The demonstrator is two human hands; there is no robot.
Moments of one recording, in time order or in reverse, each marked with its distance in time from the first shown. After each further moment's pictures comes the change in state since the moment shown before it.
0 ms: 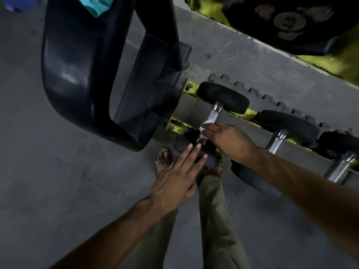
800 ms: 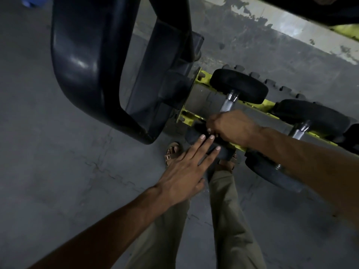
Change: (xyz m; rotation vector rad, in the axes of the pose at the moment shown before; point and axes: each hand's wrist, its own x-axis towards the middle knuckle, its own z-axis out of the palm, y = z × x) left_hand 0.000 -0.007 0.004 0.070 0.030 0.058; right_hand 0.036 -0.012 -0.020 0.002 -0.137 -0.046
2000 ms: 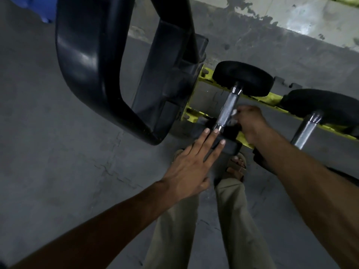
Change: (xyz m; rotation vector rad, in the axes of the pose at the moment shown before) left_hand 0.000 0.006 0.009 0.222 0.011 -0.005; right_hand -0.003 0.002 0.050 1.749 0.422 1.083
